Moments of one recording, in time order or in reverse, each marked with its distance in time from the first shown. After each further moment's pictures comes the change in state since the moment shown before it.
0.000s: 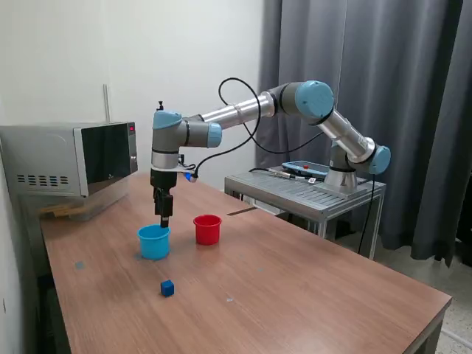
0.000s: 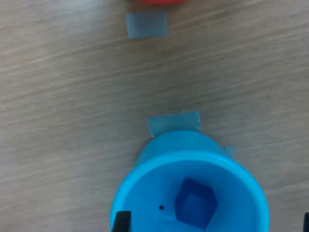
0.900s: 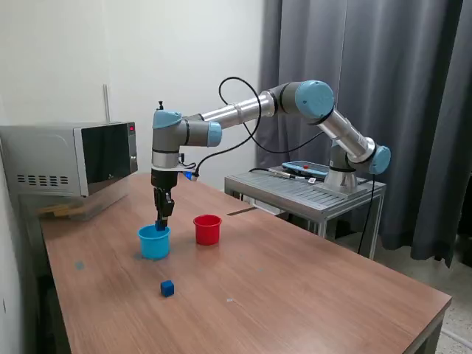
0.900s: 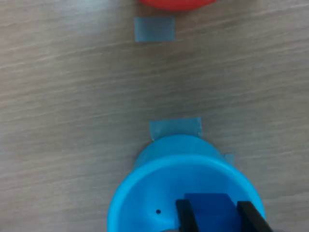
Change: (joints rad) arm -0.001 -0.002 0.002 0.014 0.003 -0.056
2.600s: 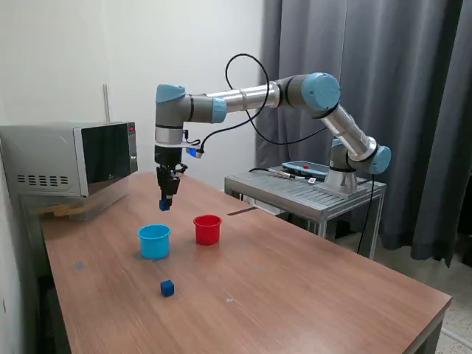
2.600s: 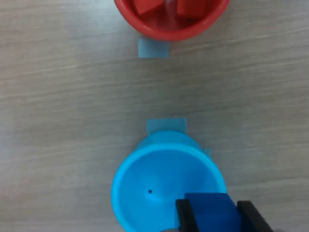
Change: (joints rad) arm 0.015 -0.064 -0.052 0.139 -0.012 -0.026
